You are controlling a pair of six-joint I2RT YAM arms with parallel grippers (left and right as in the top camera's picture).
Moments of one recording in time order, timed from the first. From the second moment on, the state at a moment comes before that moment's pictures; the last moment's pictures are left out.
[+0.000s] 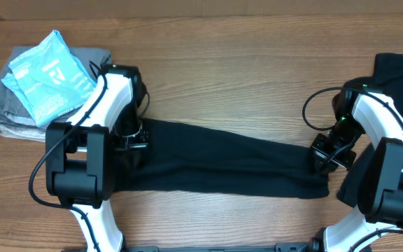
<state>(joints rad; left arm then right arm) -0.13 2.03 1.45 -1.60 0.03 -0.26 -0.18 1.85 1.21 -1.43 -0.11 0.43</state>
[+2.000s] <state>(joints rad) -0.01 2.03 1.49 -1.25 0.15 -0.20 0.91 1.85 1.25 -0.77 0.04 0.28</state>
